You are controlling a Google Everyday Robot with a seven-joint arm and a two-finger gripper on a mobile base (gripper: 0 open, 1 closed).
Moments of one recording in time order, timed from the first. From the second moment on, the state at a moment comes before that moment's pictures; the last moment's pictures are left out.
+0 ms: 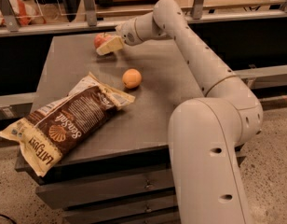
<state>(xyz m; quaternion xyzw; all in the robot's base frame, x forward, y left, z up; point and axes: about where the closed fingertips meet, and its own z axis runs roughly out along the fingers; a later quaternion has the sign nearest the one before) 0.846 0.097 0.862 -0.48 0.69 0.28 0.47</state>
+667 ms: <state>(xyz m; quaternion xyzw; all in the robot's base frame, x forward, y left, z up) 0.847 0.101 0.861 -0.49 0.68 0.28 0.46</state>
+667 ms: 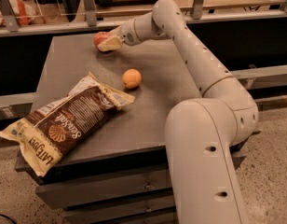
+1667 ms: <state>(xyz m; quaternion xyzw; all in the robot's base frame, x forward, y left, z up) 0.818 0.079 0.930 -0.49 0.64 0.32 0.49</state>
